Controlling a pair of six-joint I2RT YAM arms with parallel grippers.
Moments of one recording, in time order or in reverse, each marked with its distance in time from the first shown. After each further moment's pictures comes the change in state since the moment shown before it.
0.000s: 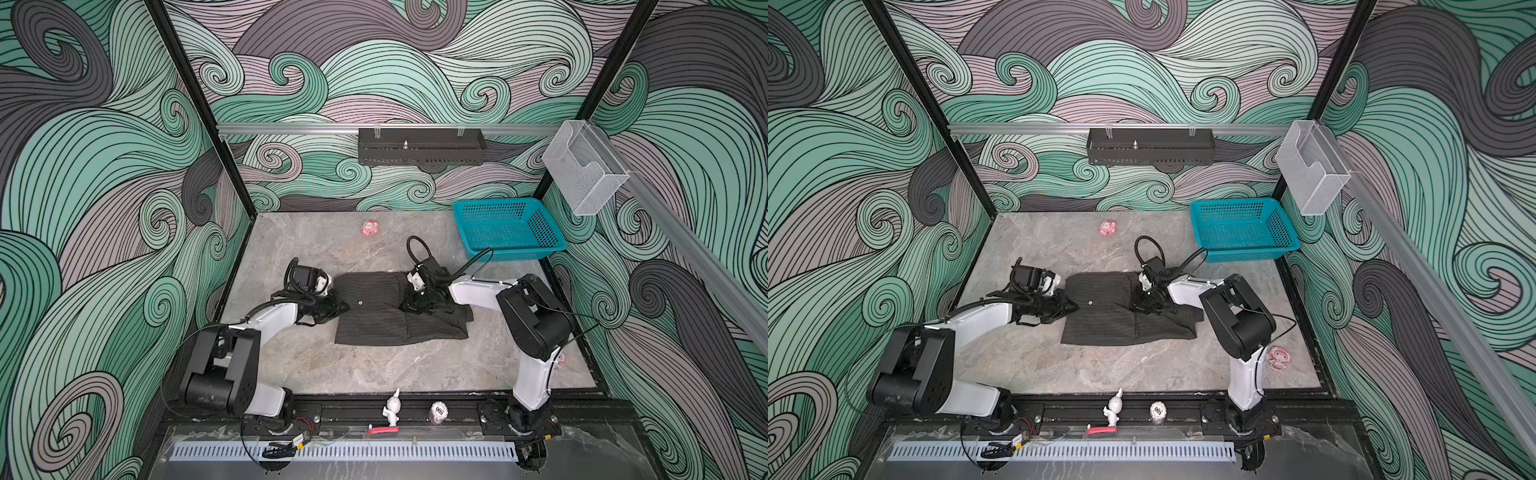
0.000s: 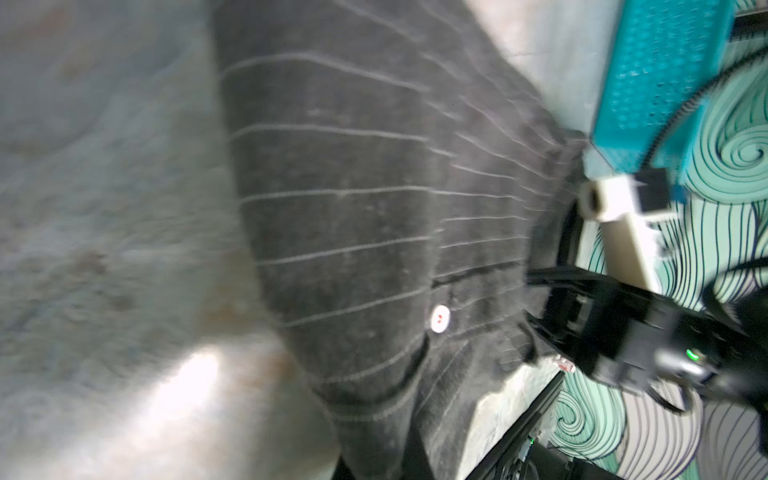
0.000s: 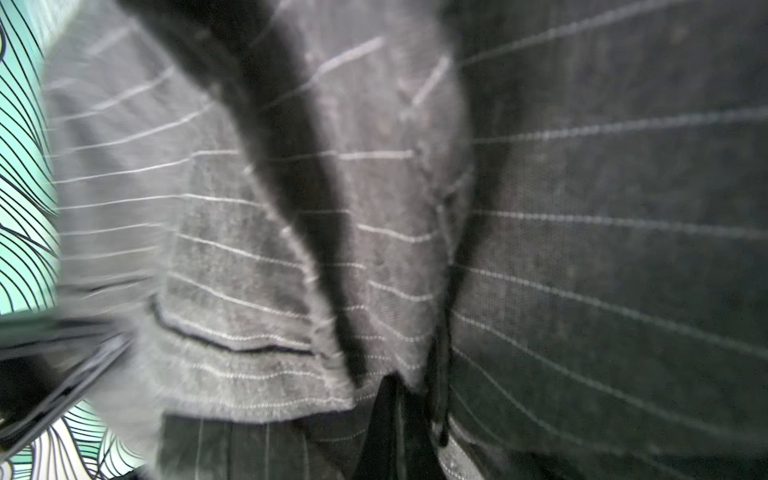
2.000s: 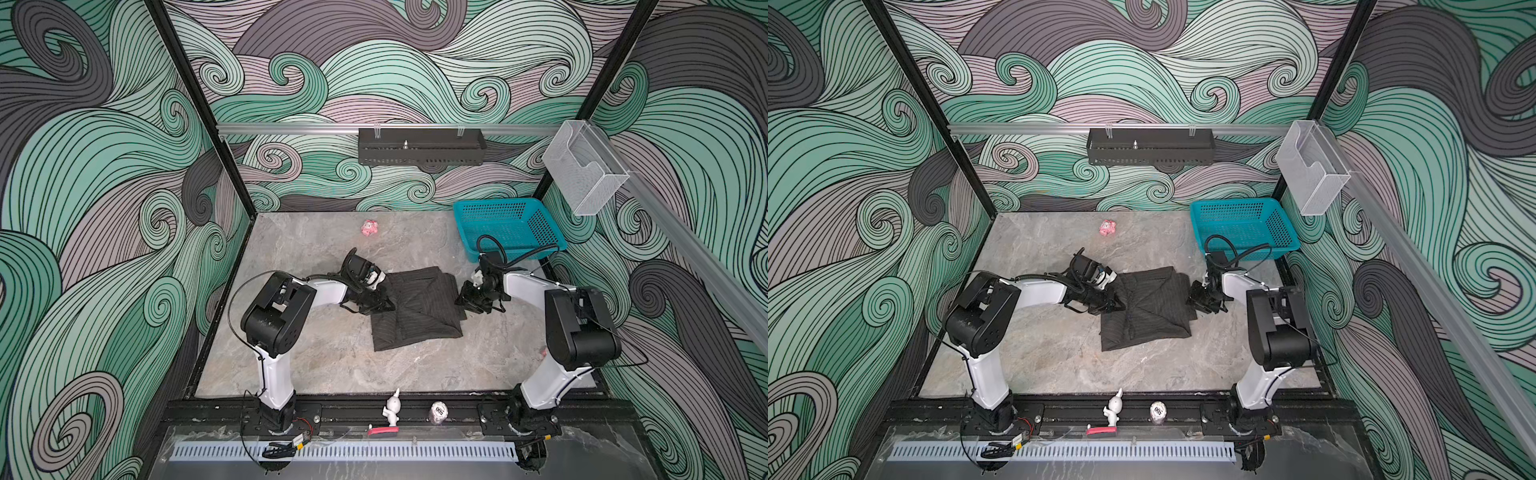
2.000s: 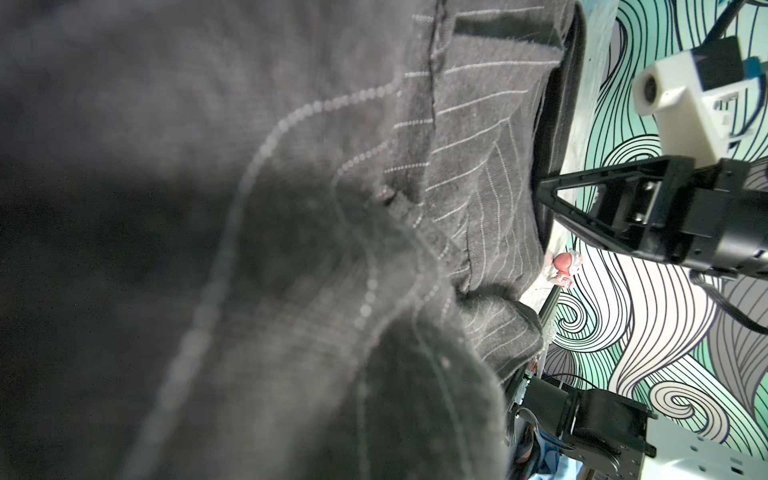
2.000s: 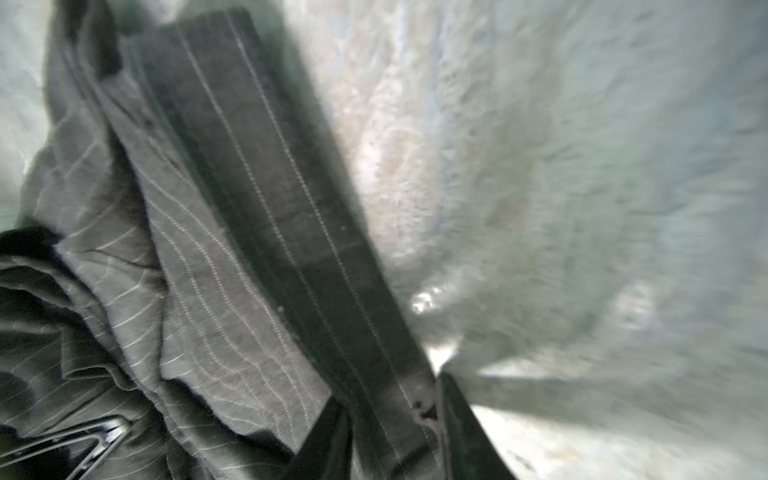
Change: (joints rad) left arm -0.276 0.501 0.293 0.155 0.121 -0.019; right arm -0.465 -0.172 -0.109 -0.283 0.105 -0.224
